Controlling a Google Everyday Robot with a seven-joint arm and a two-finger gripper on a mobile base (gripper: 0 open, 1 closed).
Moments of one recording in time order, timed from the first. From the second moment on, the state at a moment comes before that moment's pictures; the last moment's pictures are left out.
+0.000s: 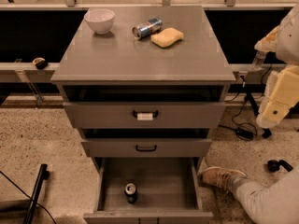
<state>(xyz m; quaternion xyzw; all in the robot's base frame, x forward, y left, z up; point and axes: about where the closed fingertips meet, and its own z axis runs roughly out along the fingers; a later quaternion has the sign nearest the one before) 0.438 -0.217 0.976 -0.60 0.78 -0.03 0.16</state>
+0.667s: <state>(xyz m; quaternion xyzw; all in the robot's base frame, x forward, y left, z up) 0.450 -0.205 0.961 -0.61 0.77 0.00 0.20</state>
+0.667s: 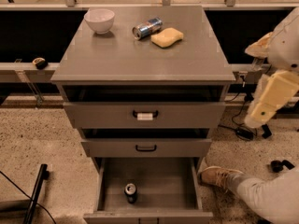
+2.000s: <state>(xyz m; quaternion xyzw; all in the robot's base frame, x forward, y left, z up) 0.420 -0.054 0.877 -0.67 0.67 0.09 0.30</state>
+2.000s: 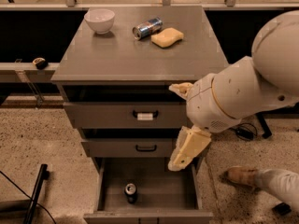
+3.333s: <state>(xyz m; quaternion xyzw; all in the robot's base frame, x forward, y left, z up) 0.368 0.030 0.544 -0.60 0.68 0.30 0.29</state>
